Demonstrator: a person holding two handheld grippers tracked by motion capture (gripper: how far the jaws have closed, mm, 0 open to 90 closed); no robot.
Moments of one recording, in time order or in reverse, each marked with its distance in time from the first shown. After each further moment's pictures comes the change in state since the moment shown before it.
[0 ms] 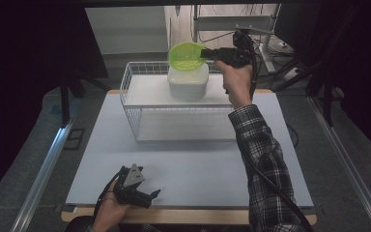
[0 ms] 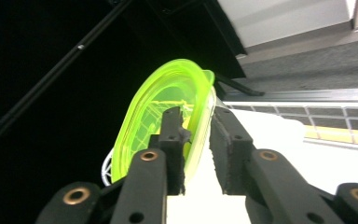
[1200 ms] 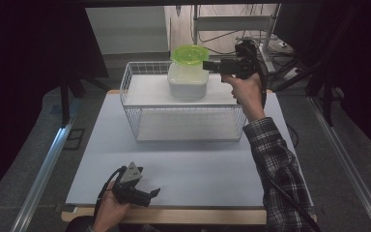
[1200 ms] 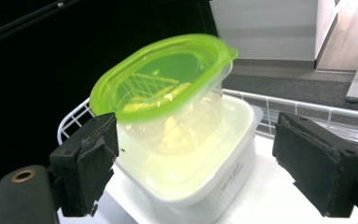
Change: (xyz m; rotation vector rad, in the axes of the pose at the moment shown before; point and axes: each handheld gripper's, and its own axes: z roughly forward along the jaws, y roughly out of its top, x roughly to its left) left arm 0.005 0.001 -0.003 -0.022 -0.059 -0.087; right arm -0.005 -0.023 -0.021 0.015 -0.074 -0.290
